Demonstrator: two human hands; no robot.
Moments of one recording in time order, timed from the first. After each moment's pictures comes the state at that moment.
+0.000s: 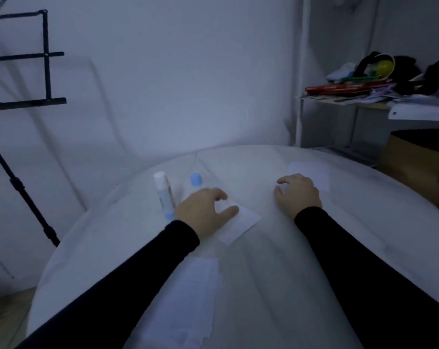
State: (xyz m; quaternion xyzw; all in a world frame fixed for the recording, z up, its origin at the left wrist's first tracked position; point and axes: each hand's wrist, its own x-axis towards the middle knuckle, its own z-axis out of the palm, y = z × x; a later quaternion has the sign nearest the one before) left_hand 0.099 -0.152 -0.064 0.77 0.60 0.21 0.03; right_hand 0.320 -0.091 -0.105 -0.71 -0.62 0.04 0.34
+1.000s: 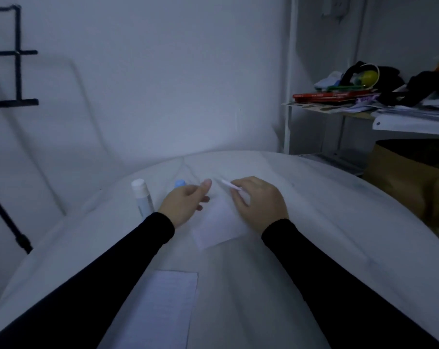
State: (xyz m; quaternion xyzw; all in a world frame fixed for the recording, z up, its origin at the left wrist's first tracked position) left_hand 0.104 -0.114 -0.051 0.66 0.60 0.35 0.30; right_hand 0.284 -0.103 -0.090 -0.45 -0.72 -0.14 0.51
